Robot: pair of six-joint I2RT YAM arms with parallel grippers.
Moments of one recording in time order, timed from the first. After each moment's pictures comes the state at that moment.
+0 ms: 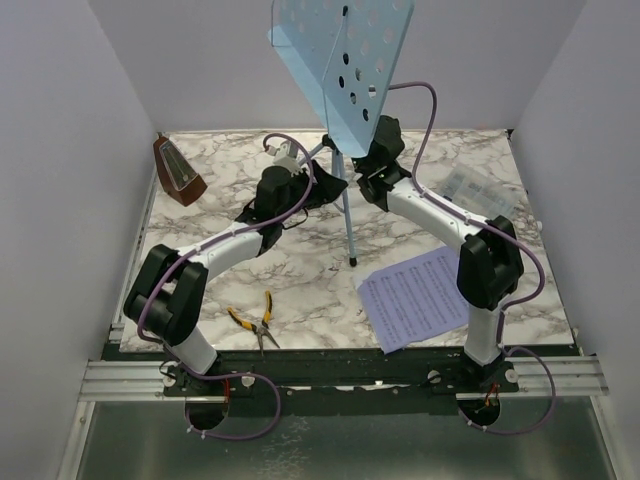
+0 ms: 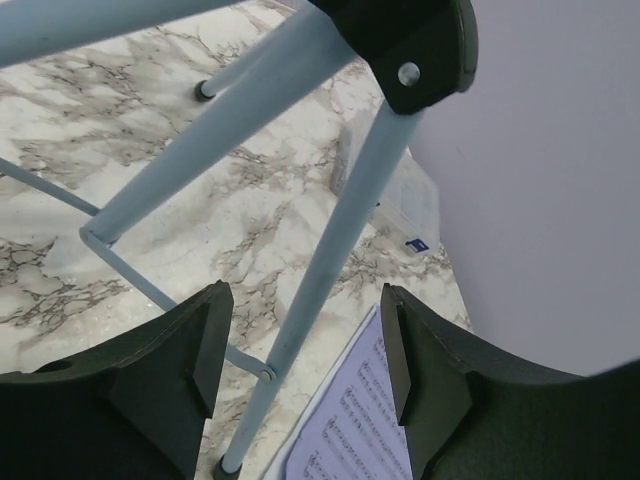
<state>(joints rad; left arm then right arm) -0.52 1.62 0.99 0.47 0.17 -0.79 0.65 1.93 1.67 0.73 0.25 -0.12</state>
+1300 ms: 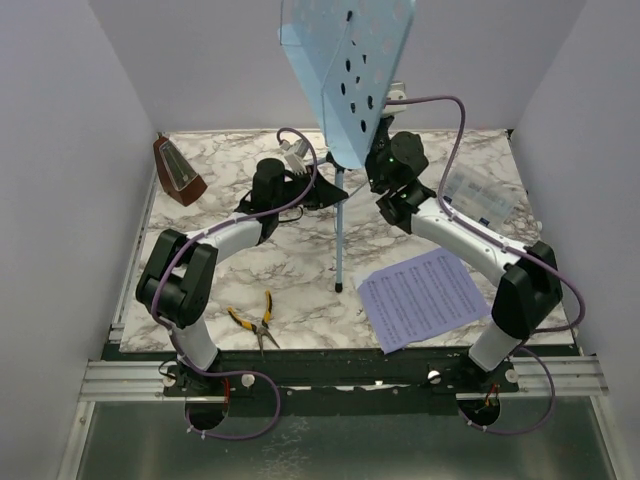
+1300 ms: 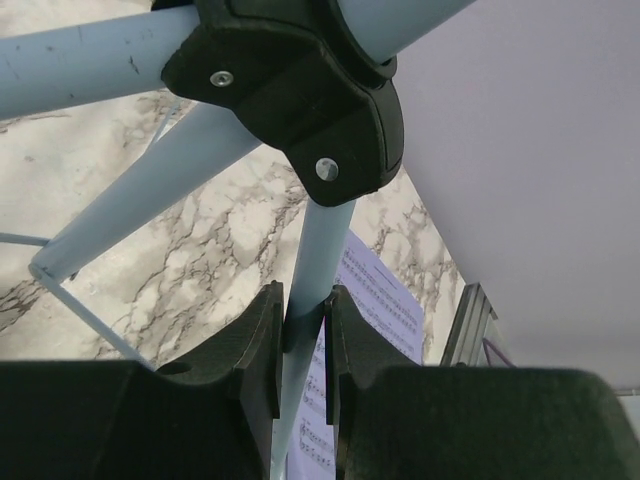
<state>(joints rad) -0.43 1.74 1.05 0.51 0.59 -0.74 0.71 1.71 1.47 0.69 0.41 -0.14</state>
